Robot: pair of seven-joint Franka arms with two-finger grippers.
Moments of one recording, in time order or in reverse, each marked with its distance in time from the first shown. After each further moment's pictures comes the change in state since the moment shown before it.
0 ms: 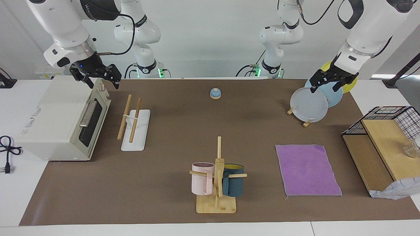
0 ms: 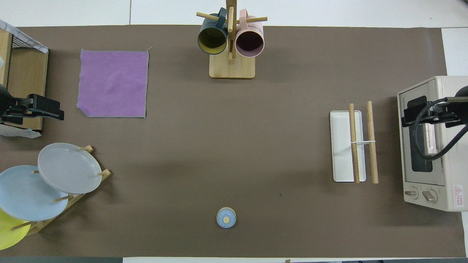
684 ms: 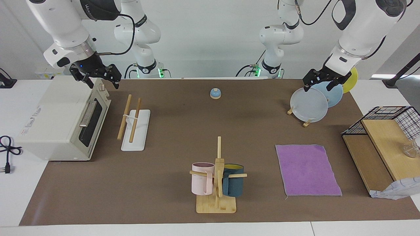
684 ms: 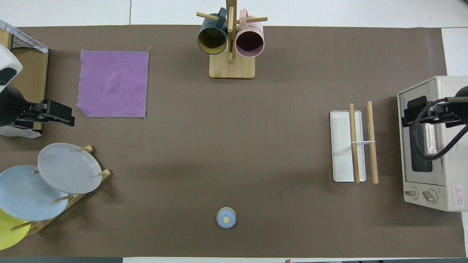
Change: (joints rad) left arm -0.037 0.005 -0.004 0.005 0.000 -0.051 -0.002; right arm 0.000 0.000 0.000 0.000 -0.001 0.000 0.000
